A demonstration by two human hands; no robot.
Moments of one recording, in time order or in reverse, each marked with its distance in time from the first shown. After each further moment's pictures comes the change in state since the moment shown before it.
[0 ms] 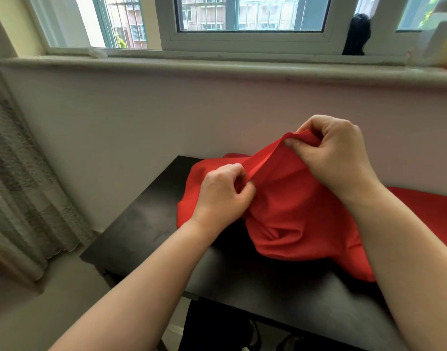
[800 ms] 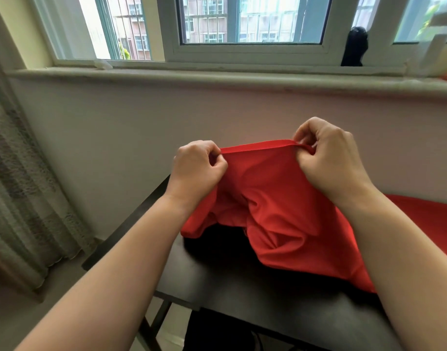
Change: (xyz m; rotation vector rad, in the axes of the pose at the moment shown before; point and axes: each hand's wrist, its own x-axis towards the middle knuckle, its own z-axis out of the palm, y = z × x) left_hand 0.046 -0.011 -0.046 0.131 0.098 -0.064; right_hand 0.003 -0.014 0.000 -0.084 -0.040 0.008
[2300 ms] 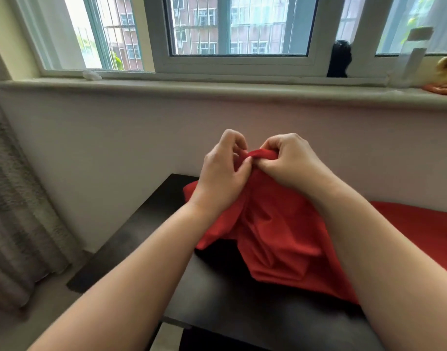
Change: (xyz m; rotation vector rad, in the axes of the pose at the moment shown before) left_hand 0.004 0.044 0.029 -0.377 -0.020 0.133; right_hand 0.026 -0.011 0.018 0.074 -0.268 0.063
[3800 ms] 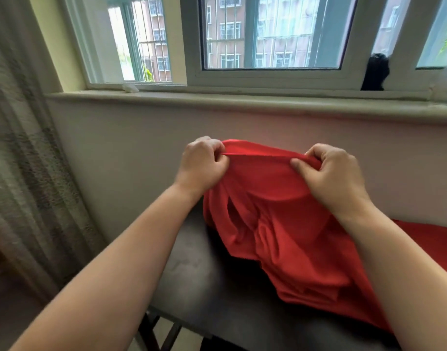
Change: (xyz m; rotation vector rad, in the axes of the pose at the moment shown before) left_hand 0.038 -0.044 -0.069 0.460 -0.001 -0.141; right_hand -0.001 0.013 0.009 -0.031 0.263 -0.003
